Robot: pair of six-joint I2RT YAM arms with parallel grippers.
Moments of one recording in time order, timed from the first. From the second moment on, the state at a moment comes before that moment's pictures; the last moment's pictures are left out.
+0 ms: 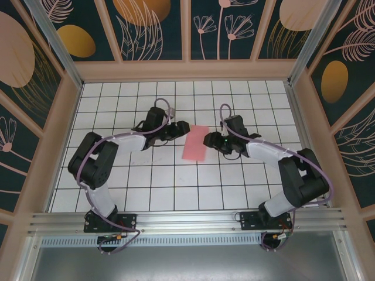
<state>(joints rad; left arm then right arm) -0.51 1.84 1.00 0.23 0.51 -0.82 0.46 1.50 0.76 -0.14 -0.37 0.78</state>
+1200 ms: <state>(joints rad) -0.54 2.00 1.13 0.22 0.54 -0.83 0.58 1.57 0.67 0.04 -0.37 1.10</state>
